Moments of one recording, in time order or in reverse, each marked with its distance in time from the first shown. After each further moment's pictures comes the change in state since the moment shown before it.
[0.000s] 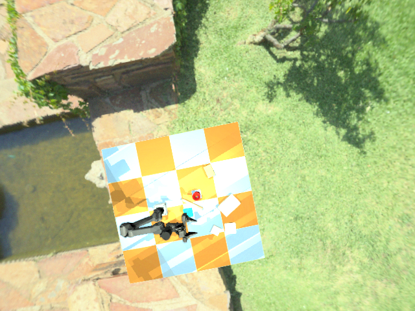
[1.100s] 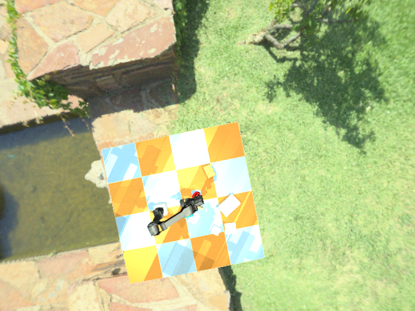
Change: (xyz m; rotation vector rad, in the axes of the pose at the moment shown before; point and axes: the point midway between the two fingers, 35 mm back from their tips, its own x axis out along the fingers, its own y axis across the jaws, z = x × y) arm -0.028 0.111 -0.233 1.042 1.290 -1.093
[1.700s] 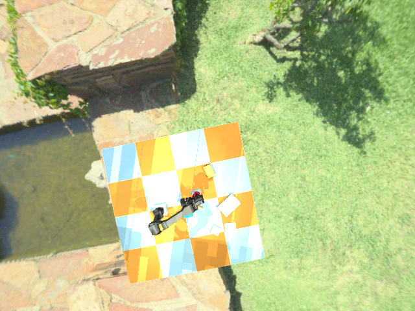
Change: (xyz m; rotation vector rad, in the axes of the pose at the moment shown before) arm 0.015 0.002 -0.002 0.022 -0.002 0.000
